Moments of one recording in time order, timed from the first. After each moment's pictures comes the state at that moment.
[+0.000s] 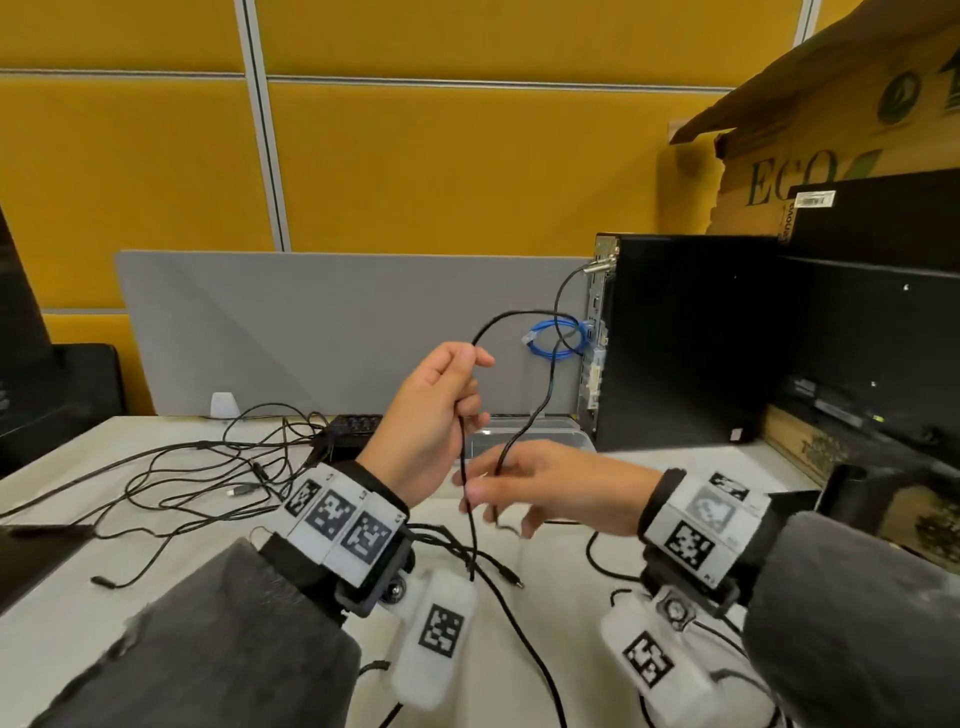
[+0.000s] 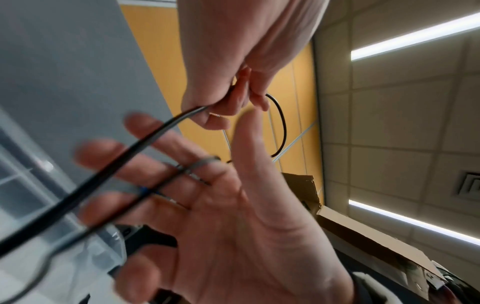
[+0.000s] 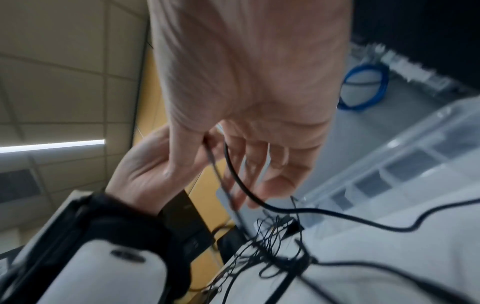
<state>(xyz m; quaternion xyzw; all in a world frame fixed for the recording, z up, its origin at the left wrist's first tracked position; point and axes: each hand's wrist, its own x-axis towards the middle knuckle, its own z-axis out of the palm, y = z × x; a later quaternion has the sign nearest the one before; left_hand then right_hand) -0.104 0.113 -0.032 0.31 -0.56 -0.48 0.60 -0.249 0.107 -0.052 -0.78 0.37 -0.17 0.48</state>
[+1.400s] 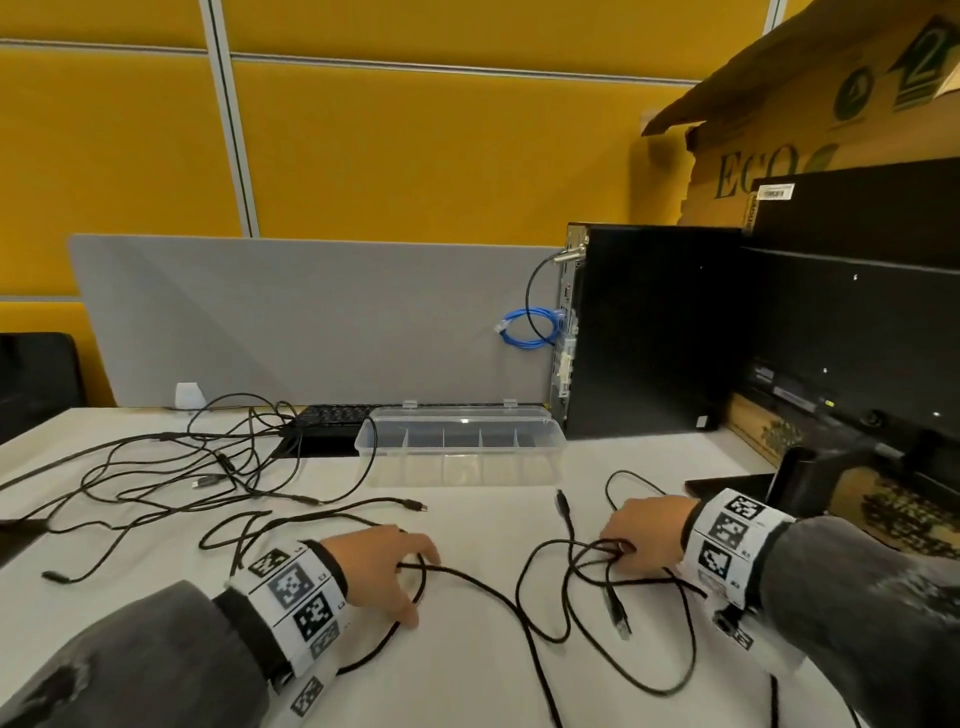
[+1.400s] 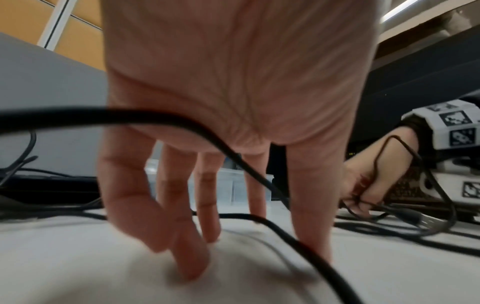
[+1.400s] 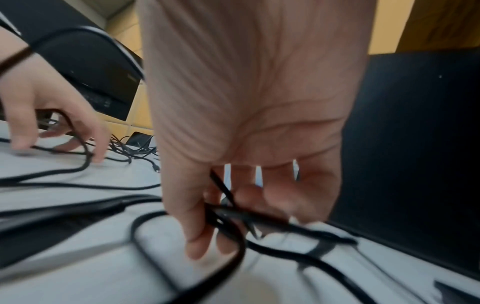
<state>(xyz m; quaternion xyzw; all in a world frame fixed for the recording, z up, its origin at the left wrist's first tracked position) -0.068 0.110 -0.131 0.59 -0.77 -0.20 -0.11 -0.359 0.069 -0.118 -0.82 0.52 0.24 0.06</state>
